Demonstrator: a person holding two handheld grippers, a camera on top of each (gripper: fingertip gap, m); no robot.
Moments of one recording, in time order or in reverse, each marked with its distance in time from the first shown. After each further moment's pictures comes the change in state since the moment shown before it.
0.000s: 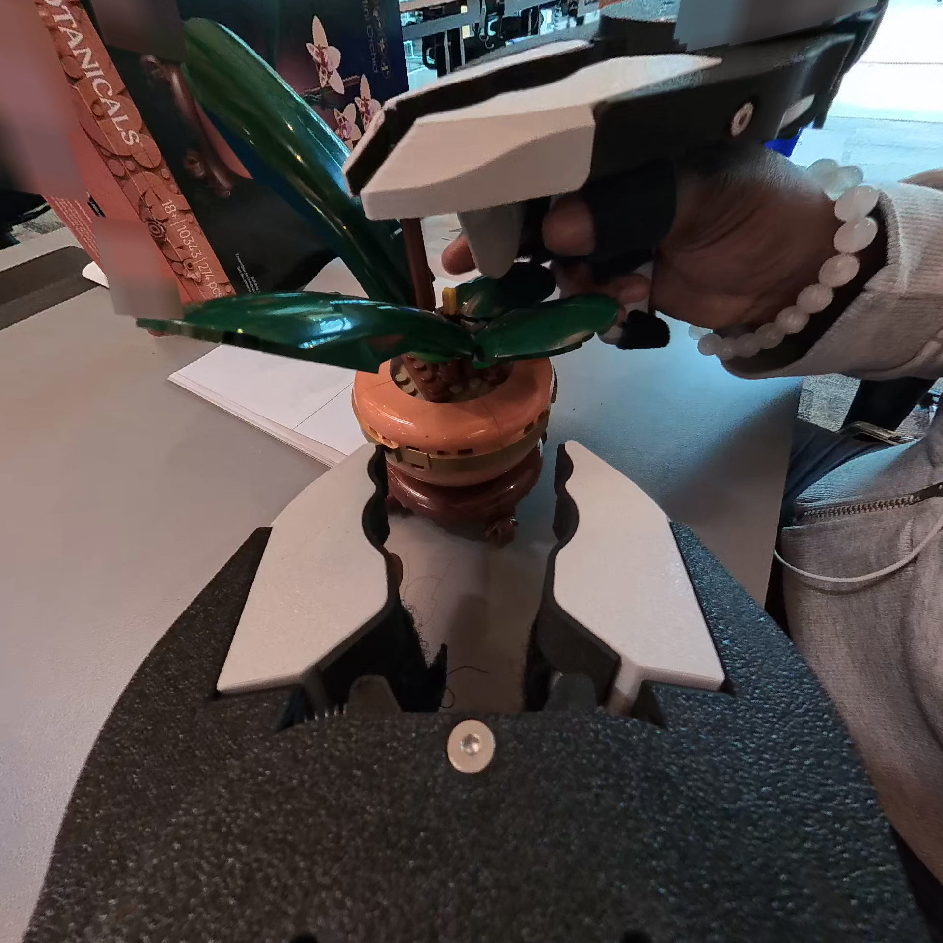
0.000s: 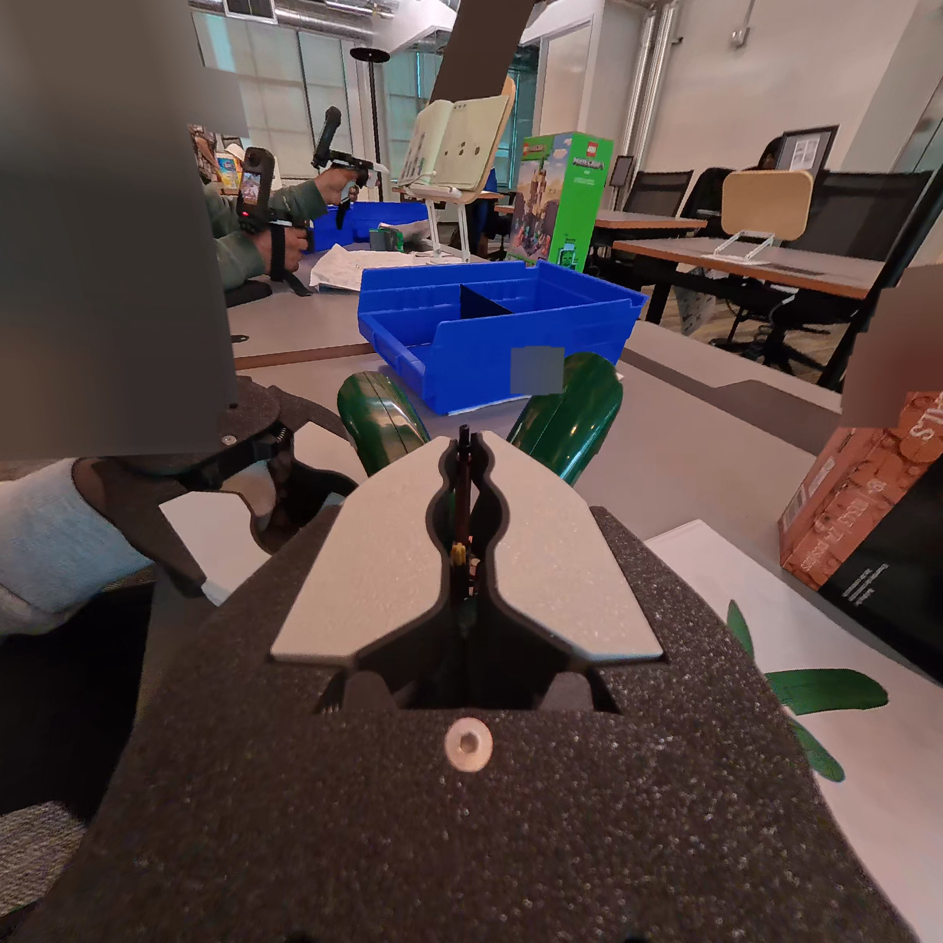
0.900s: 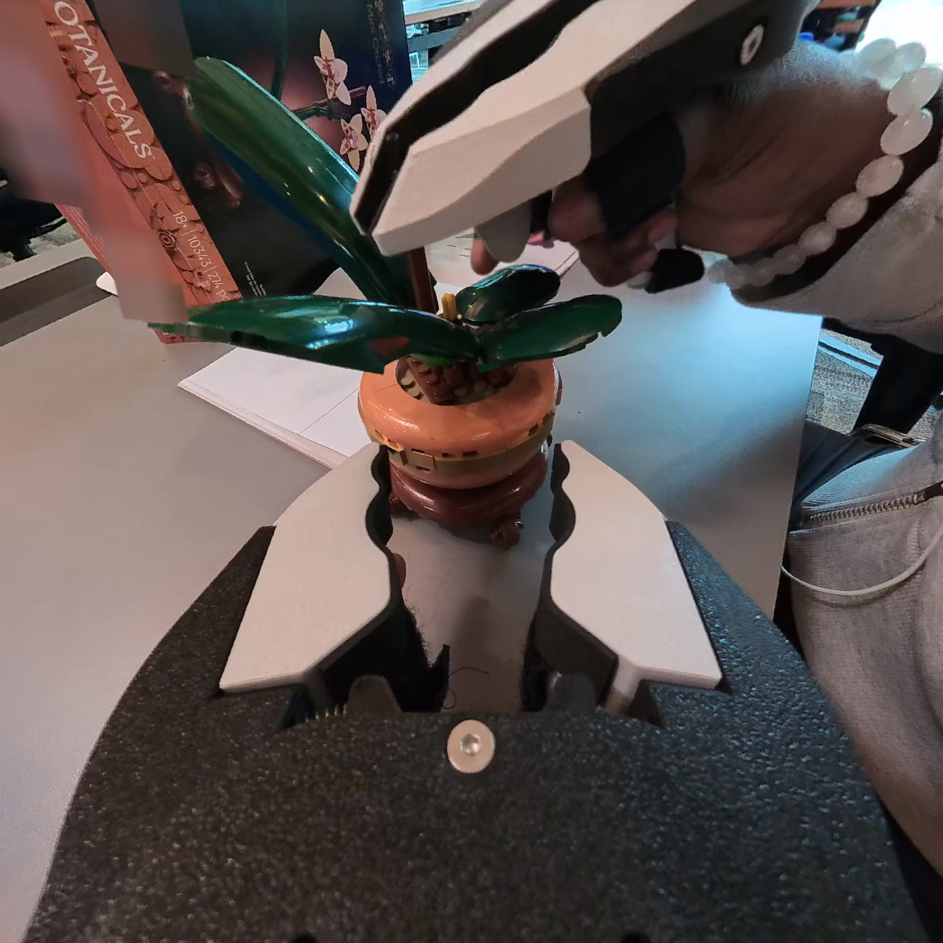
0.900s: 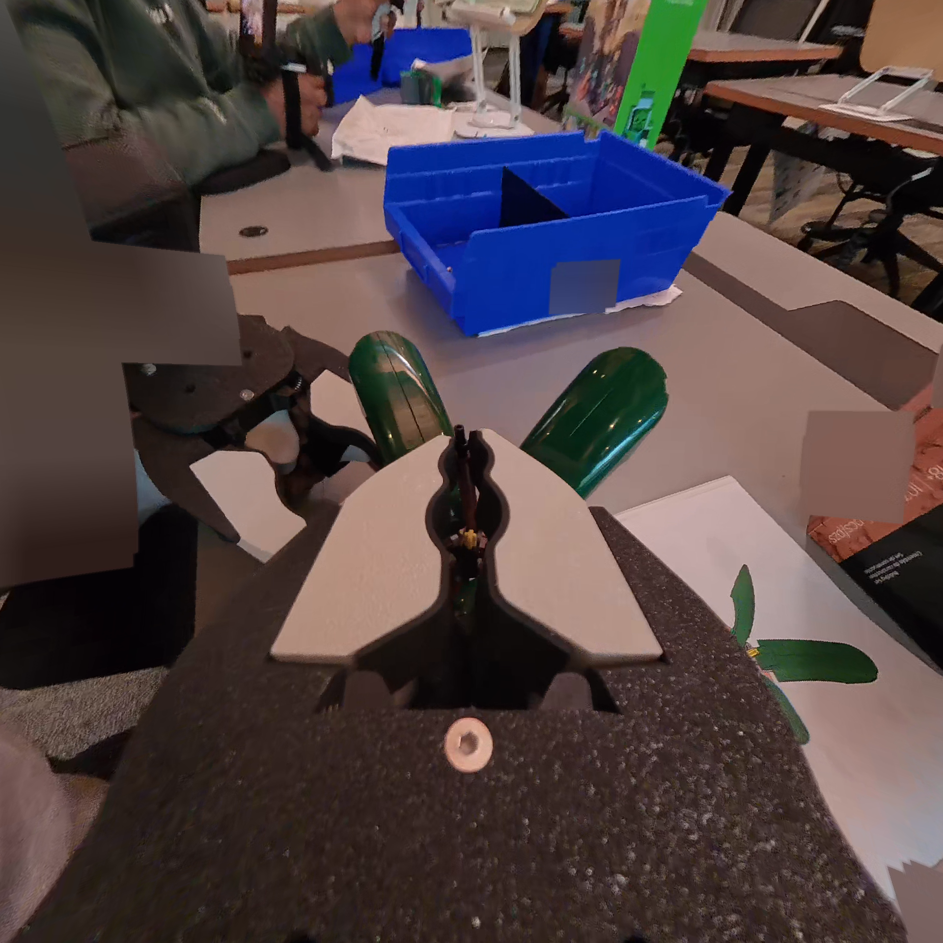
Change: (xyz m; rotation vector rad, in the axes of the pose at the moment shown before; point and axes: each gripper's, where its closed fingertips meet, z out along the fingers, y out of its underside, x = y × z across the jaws) left arm -0.001 -0.001 0.000 0.014 -0.012 0.012; right arm -0.005 0.008 0.002 -0.264 -0.104 -0.004
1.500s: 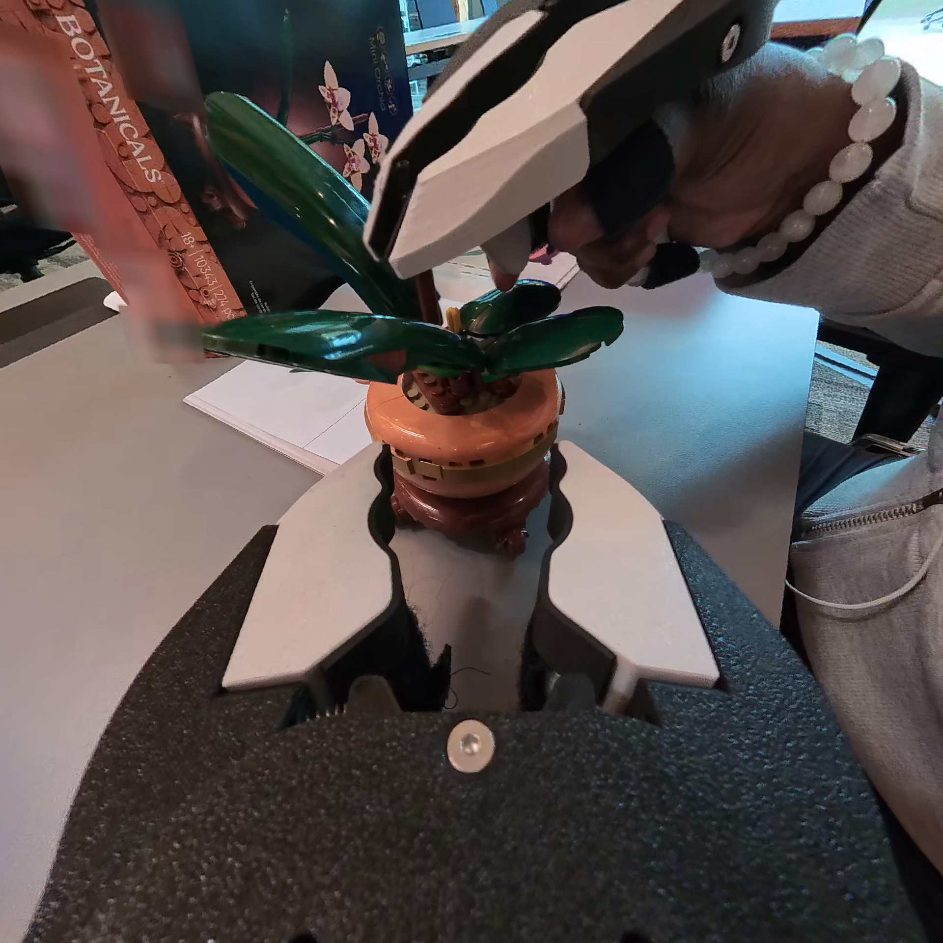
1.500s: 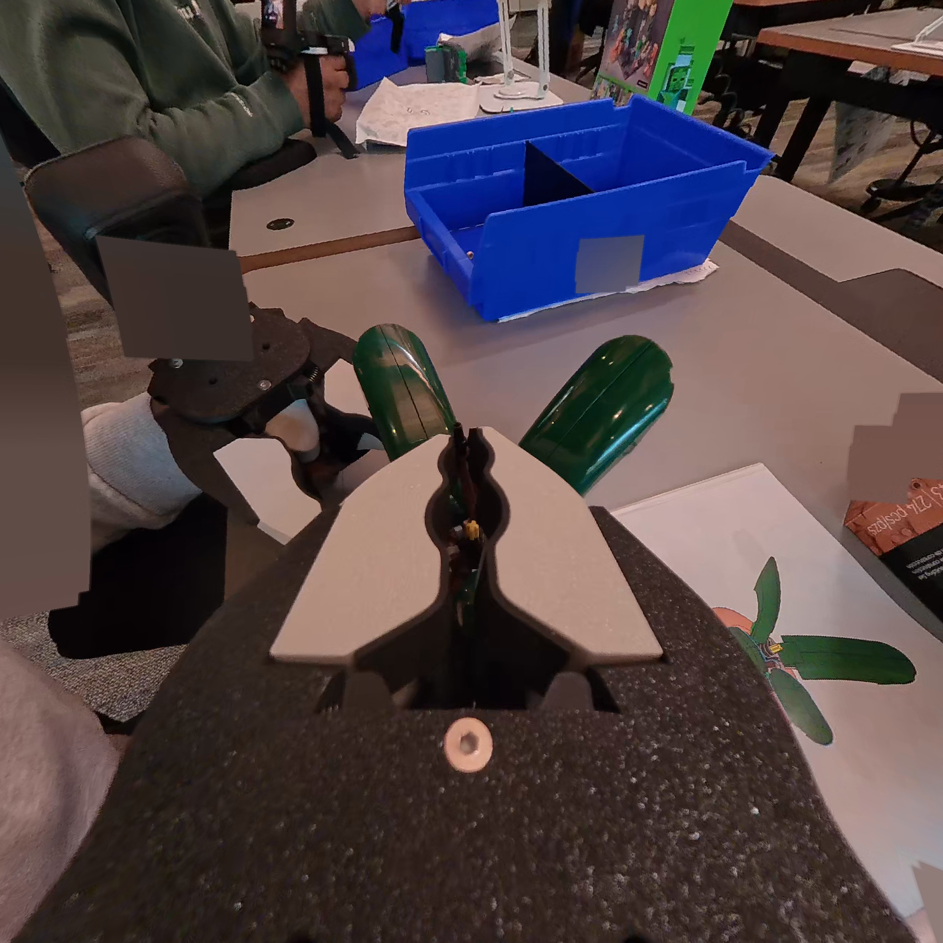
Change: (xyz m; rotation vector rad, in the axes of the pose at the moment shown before) left arm -0.002 -0.005 0.002 0.035 0.003 0.006; right arm 0.001 0.003 -0.002 -0.032 -0.065 0.047
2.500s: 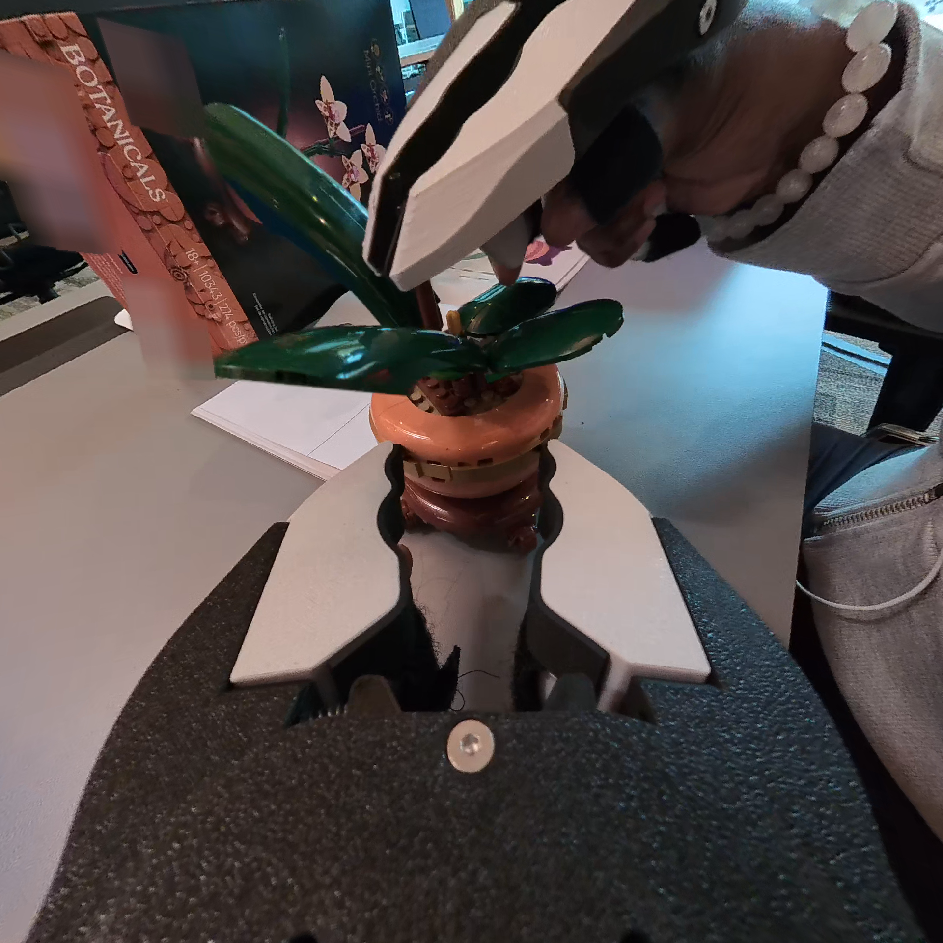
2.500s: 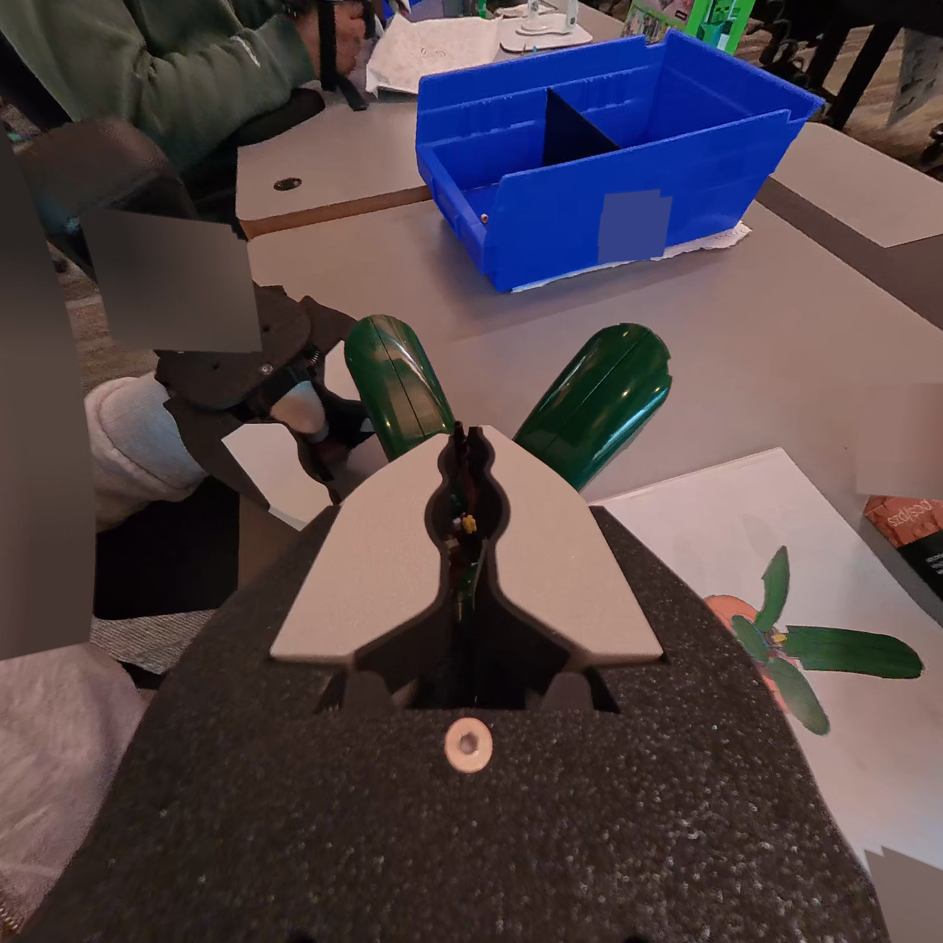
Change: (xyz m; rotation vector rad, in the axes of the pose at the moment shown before) left arm -0.001 -0.001 0.002 0.008 -0.004 0.039; right arm -0.001 0.005 0.000 -0.081 -0.044 0.009
